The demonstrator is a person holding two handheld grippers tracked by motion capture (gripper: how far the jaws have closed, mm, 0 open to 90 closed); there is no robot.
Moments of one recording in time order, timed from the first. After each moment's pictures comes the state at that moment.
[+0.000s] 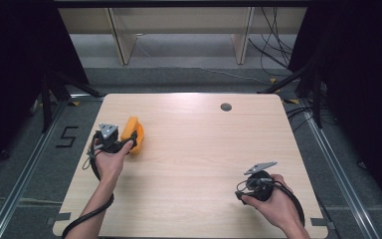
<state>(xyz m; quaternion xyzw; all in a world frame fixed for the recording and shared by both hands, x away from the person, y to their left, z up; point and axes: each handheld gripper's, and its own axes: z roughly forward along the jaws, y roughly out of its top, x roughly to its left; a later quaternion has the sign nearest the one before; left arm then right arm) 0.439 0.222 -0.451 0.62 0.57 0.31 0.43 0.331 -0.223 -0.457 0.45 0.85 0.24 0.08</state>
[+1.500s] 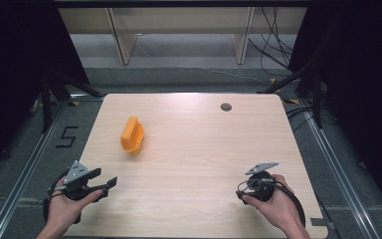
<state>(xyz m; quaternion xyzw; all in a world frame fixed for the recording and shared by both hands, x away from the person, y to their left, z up) 0.318 0.286 -0.468 0.74 0.47 0.22 0.43 0.330 -0.225 -0.458 0.46 0.85 0.24 0.09</state>
